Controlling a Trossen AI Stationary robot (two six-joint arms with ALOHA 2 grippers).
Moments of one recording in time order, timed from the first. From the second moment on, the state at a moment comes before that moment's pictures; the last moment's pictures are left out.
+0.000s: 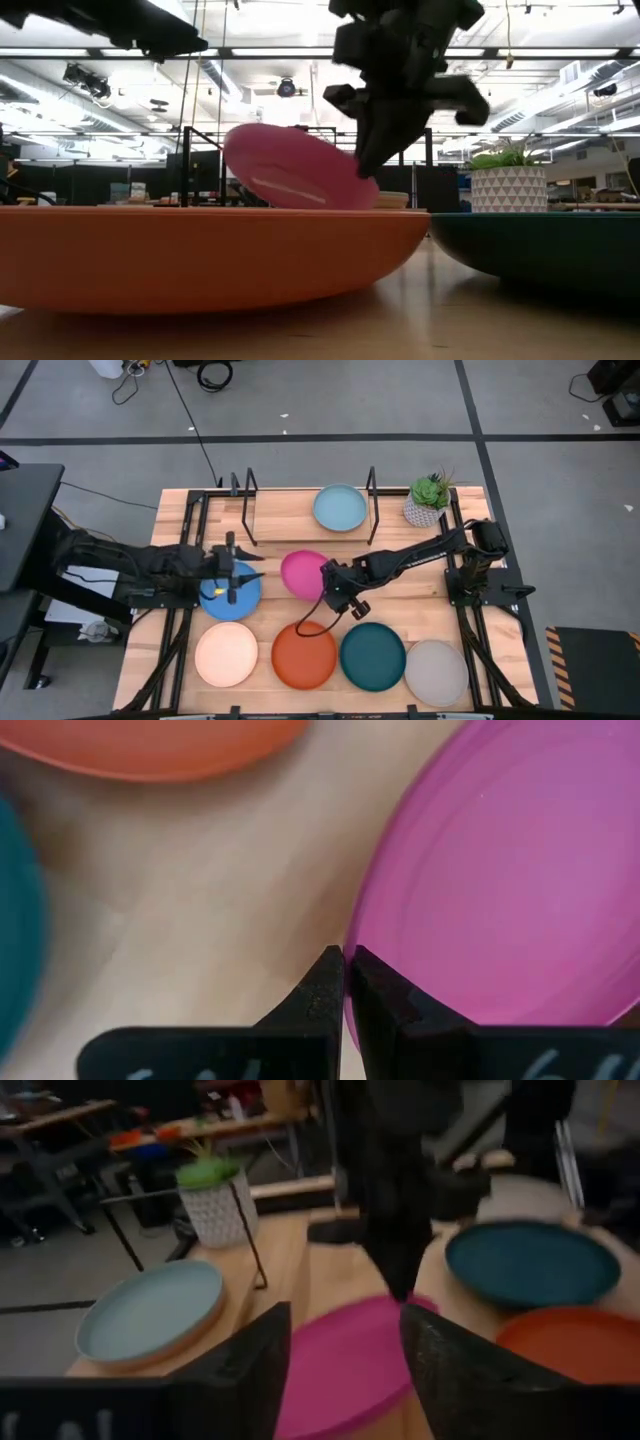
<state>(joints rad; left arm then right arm) -0.19 0.66 0.47 -0.02 -0.32 0.11 0.13 1.82 1.29 -0.57 0.05 -0.57</state>
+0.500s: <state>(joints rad) -0.42 0.93 0.57 -0.09 -0.55 0.38 0.13 1.64 1.29 -0.63 -0.17 -0.53</state>
